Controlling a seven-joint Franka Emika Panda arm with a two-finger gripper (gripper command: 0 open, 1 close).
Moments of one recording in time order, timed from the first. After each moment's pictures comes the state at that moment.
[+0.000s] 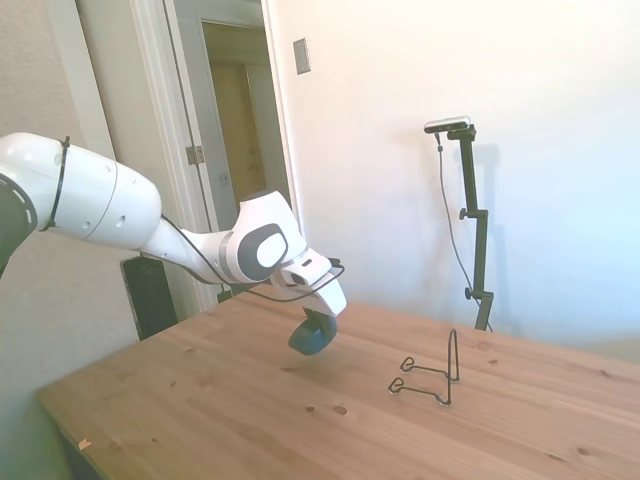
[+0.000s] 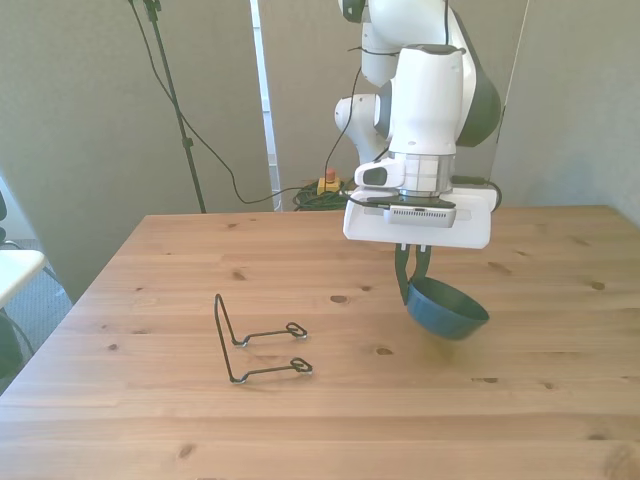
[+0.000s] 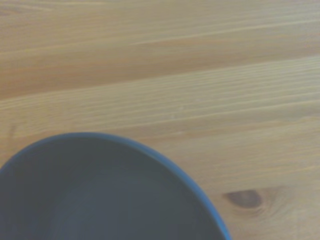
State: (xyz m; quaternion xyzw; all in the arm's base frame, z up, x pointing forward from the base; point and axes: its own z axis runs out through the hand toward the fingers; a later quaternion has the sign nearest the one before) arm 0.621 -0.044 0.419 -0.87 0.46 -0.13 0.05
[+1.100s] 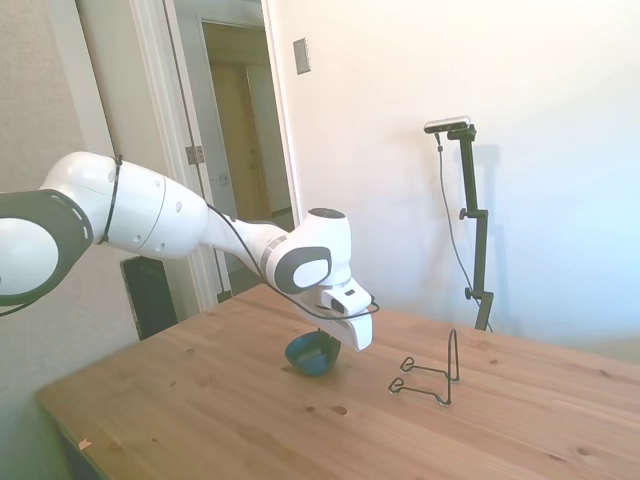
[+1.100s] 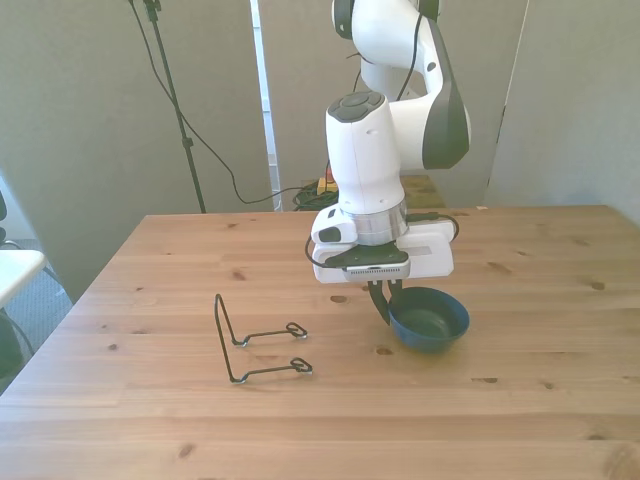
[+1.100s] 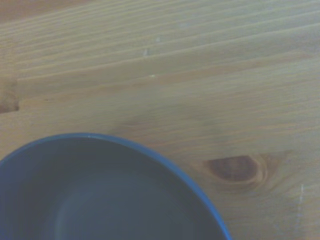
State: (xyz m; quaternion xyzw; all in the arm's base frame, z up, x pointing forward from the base) arm 0.643 -0.101 0.368 -0.88 0.47 0.00 0.08
